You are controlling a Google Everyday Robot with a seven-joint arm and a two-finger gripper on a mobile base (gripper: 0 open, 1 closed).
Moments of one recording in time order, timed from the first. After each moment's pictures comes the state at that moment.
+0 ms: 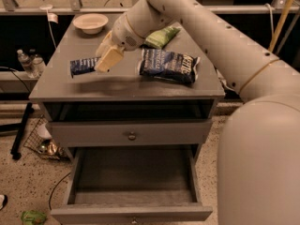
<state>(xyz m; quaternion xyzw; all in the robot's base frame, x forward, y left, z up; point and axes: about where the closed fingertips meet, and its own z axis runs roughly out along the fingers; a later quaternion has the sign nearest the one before) 0.667 0.143 0.896 -0.70 0.58 0.24 0.34</state>
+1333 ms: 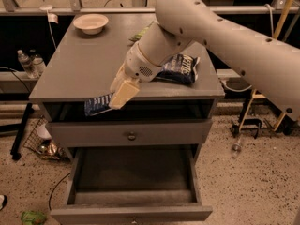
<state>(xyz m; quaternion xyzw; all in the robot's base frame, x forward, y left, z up) 0.555 0.090 0.855 -0.69 0.63 0.24 0.24</state>
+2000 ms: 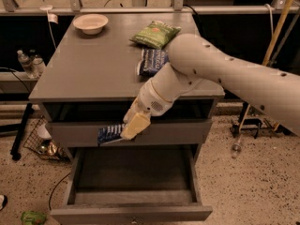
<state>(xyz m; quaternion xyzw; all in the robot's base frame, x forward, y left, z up) 0.512 0.059 0.778 -0.64 0.69 0.26 0.21</state>
